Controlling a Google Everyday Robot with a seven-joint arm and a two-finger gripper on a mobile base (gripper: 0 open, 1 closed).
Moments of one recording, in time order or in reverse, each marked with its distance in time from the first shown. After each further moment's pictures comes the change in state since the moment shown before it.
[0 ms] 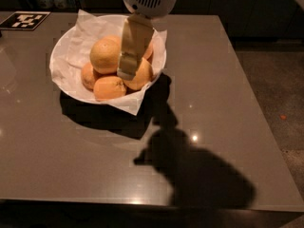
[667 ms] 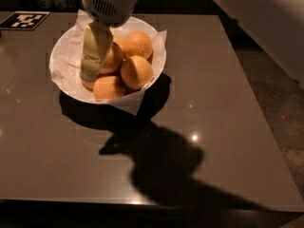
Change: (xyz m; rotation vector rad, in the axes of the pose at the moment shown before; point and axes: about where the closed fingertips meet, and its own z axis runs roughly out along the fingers) arm -0.065 0.006 0.048 -0.101 -0.076 -0.016
